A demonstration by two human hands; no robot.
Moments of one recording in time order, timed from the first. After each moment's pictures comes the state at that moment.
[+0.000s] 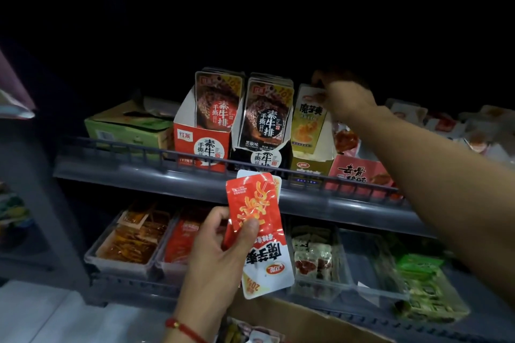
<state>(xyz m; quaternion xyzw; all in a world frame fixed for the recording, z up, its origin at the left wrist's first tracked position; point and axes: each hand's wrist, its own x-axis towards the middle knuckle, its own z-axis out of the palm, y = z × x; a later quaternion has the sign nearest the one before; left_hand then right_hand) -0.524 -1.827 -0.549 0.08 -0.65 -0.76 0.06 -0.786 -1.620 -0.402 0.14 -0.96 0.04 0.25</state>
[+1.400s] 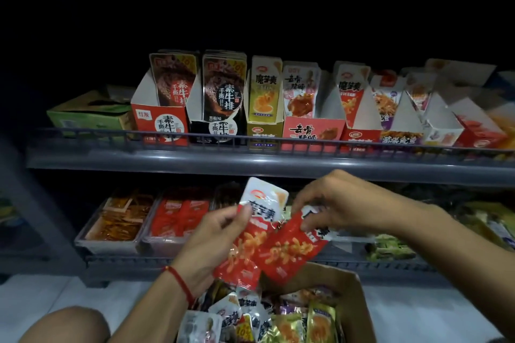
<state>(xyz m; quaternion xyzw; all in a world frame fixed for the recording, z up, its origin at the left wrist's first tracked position) -0.507 -1.788 -0.559 0.05 -0.66 -0.74 -0.14 -0.544 -1.555 -0.472 0.33 -0.93 0.10 -0.09</state>
